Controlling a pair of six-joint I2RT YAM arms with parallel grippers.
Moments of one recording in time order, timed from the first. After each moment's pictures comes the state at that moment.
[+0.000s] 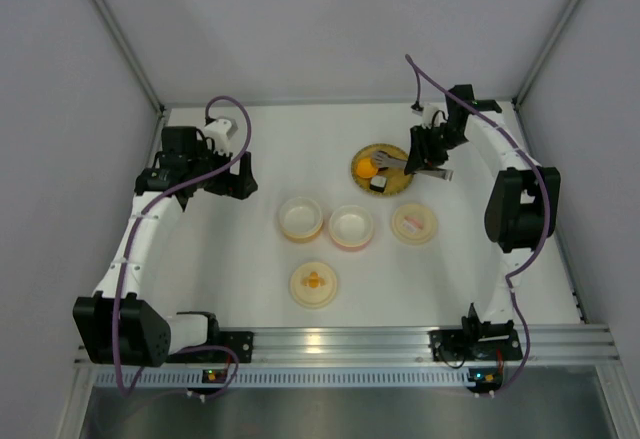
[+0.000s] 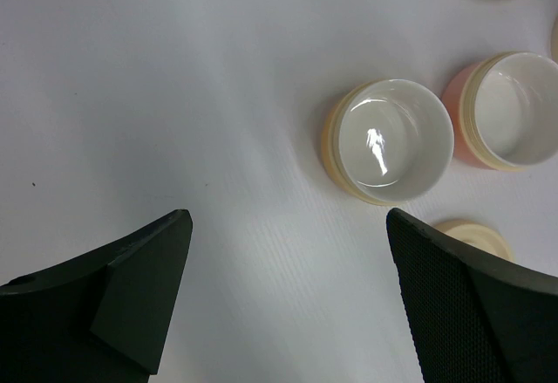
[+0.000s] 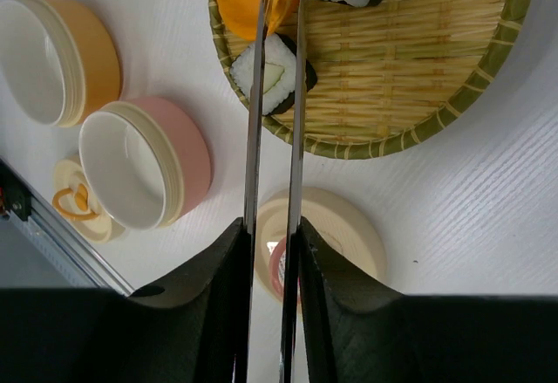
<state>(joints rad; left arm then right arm) -0.05 1.25 1.18 -0.67 0.39 0.12 0.08 1.99 1.74 -1.01 -0.61 -0.19</state>
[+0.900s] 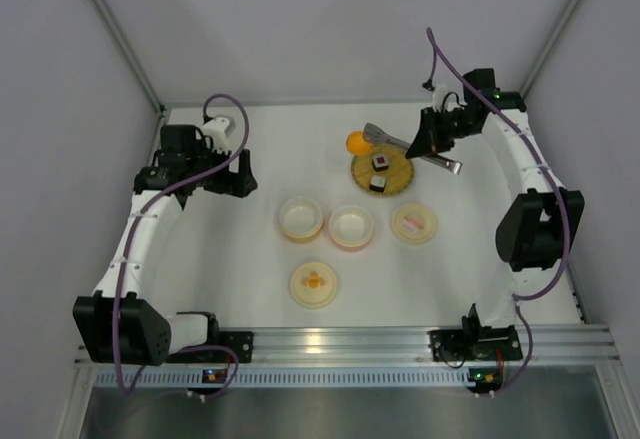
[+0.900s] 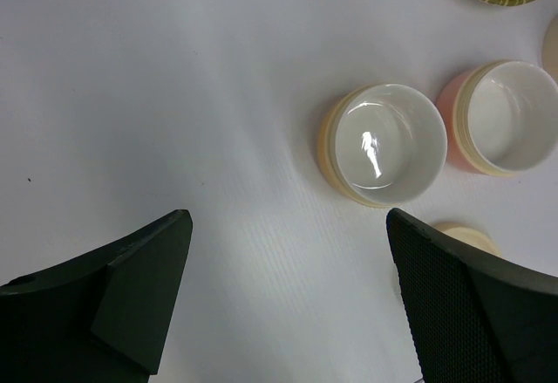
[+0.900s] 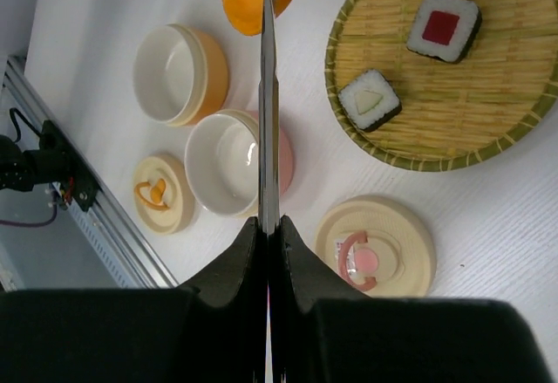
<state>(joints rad) -0.05 1.26 1.19 -0.68 0.38 0.10 0.07 1.82 1.76 -1.03 -0.76 -0.16</state>
